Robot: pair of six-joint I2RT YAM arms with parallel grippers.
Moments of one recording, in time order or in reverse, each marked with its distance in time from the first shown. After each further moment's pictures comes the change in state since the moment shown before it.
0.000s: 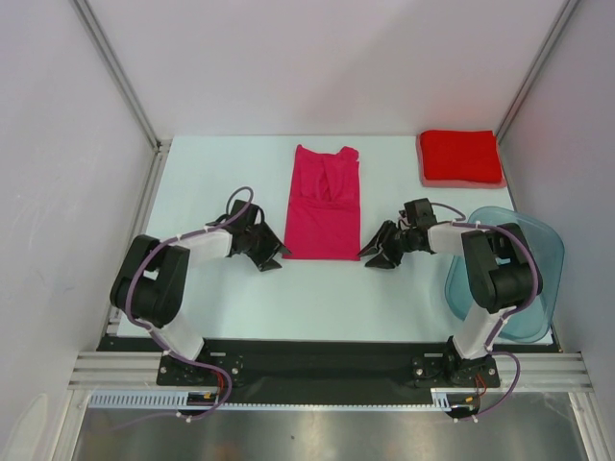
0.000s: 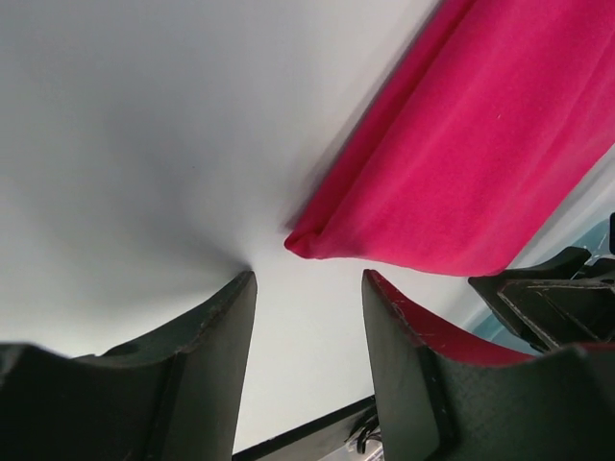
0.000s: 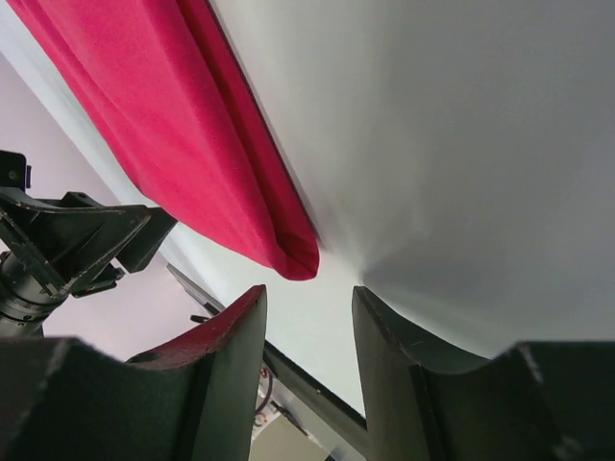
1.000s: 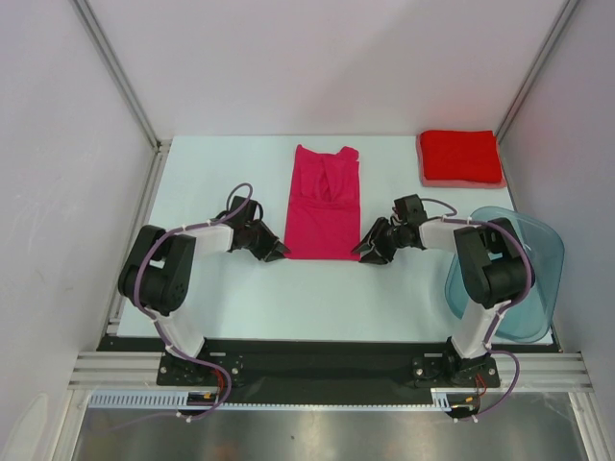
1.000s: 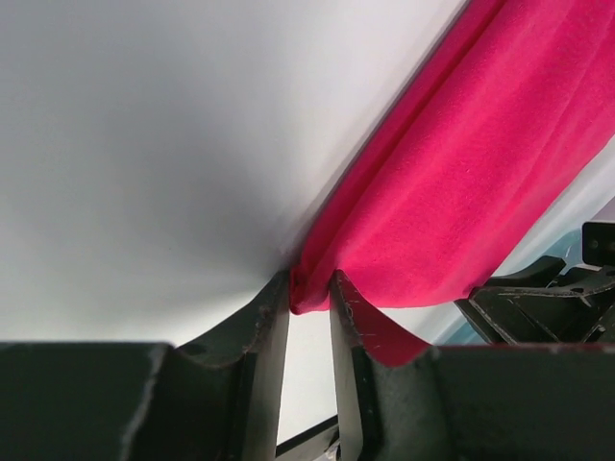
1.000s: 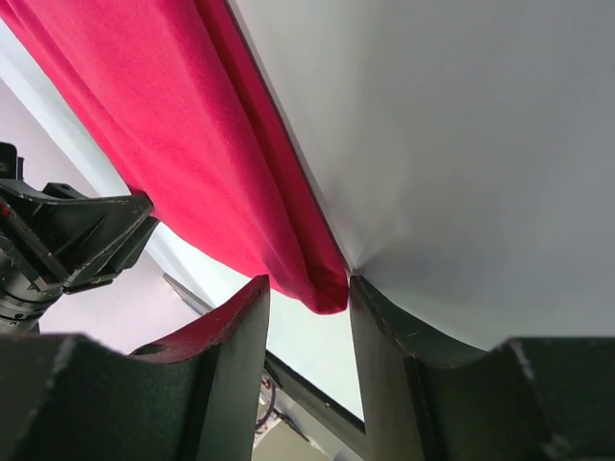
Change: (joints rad) left arm 0.037 0.089 0.040 0.067 0.043 -0.022; right arm 0.054 0.046 0.058 0.008 0.085 0.051
